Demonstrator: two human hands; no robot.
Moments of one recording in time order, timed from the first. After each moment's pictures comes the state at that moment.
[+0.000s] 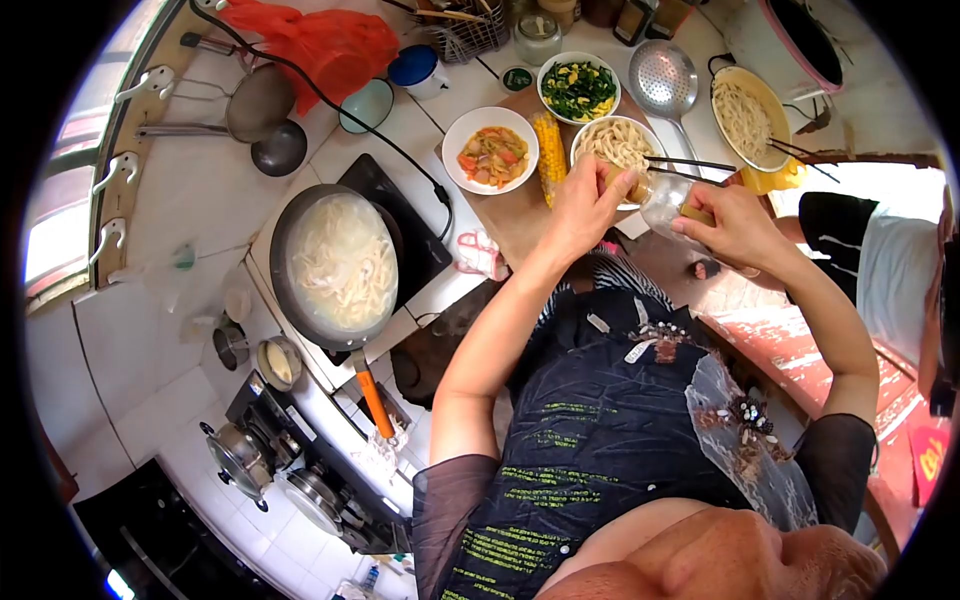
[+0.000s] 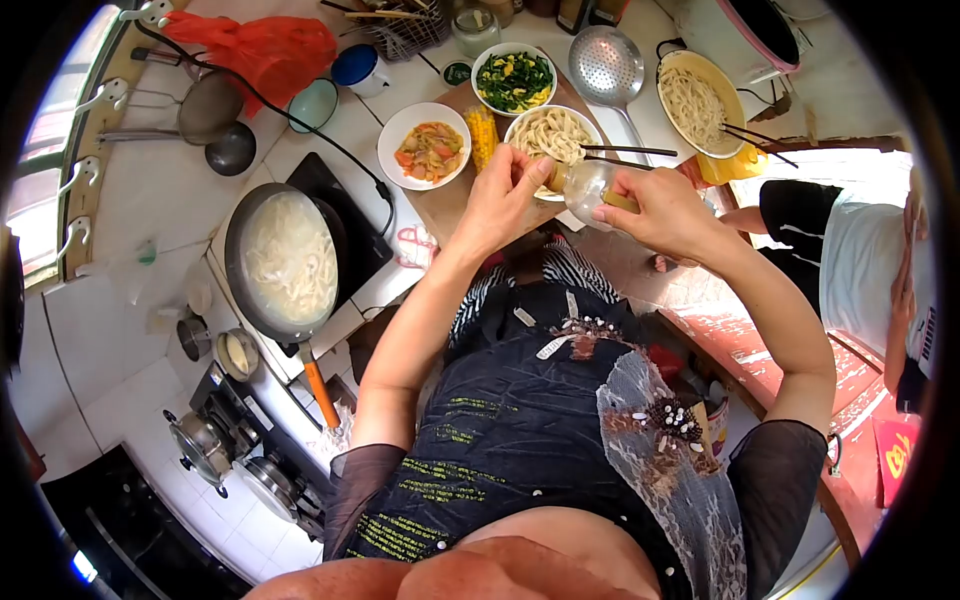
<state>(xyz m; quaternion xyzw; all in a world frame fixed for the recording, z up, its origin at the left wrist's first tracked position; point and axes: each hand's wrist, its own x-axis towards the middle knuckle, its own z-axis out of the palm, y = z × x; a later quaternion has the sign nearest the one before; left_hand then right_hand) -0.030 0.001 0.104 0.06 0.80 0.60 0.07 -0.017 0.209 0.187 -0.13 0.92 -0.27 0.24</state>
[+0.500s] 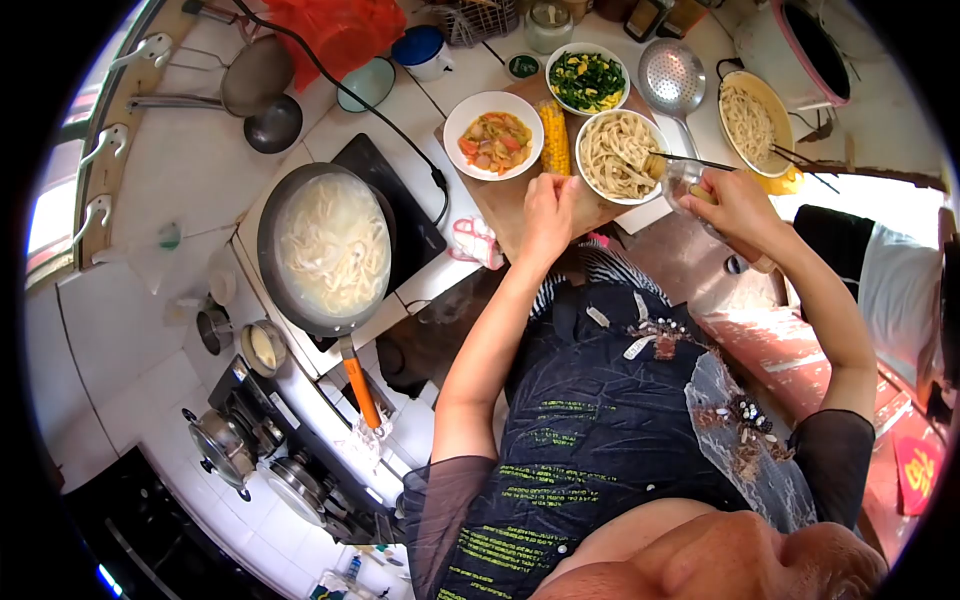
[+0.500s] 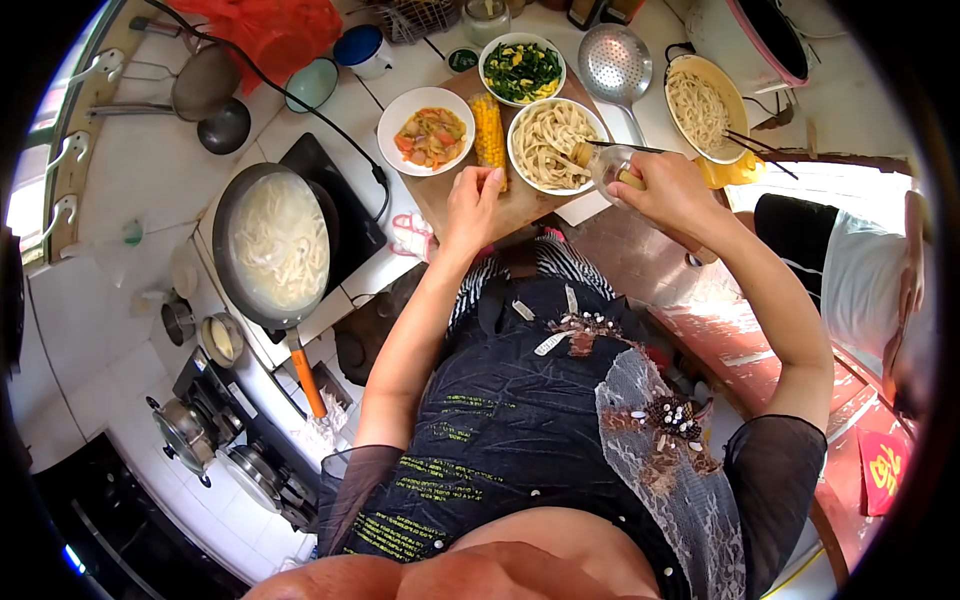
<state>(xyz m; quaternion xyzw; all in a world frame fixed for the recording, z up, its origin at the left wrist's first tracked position) -0.005 -0.034 0.033 -0.05 0.84 0.54 0.01 -0.037 0.216 0.156 -0.13 0.96 -0.14 0.19</state>
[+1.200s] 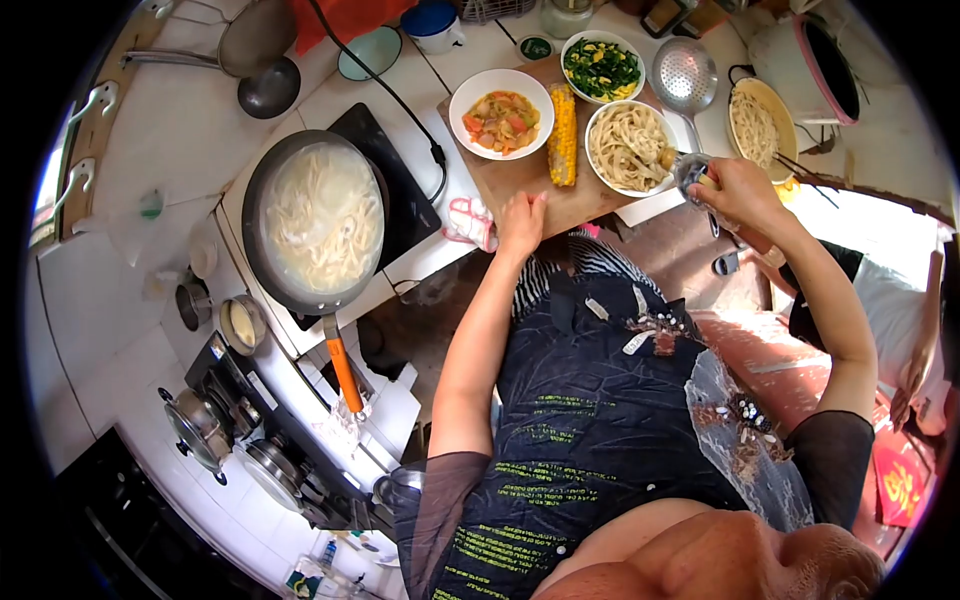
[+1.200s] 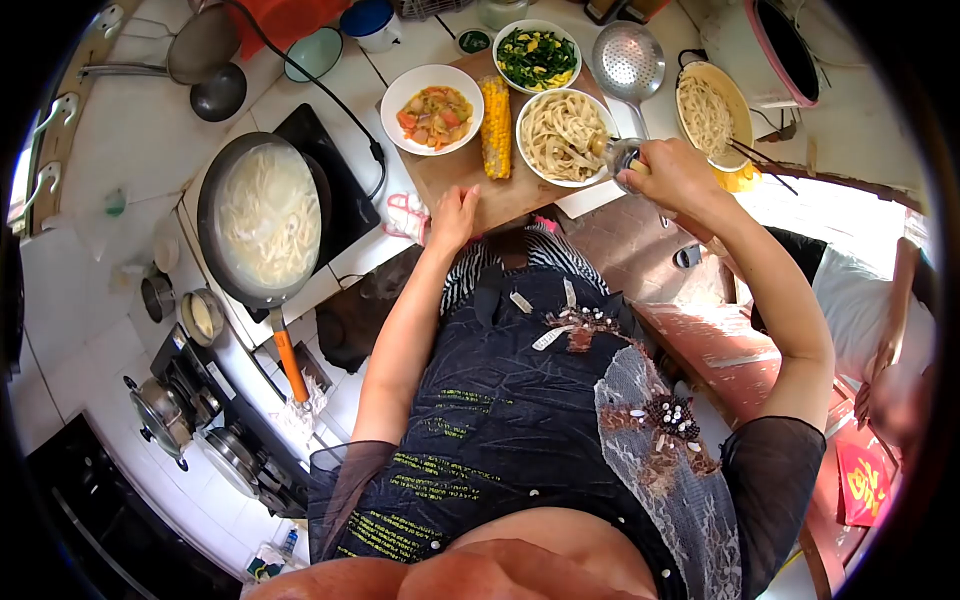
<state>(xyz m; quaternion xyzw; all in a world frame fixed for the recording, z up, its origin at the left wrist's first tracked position) 0.029 -0.076 -0.069 -0.12 0.89 0.43 0.10 -0.063 0.209 0.142 -0.11 0.95 -0.06 0.27</state>
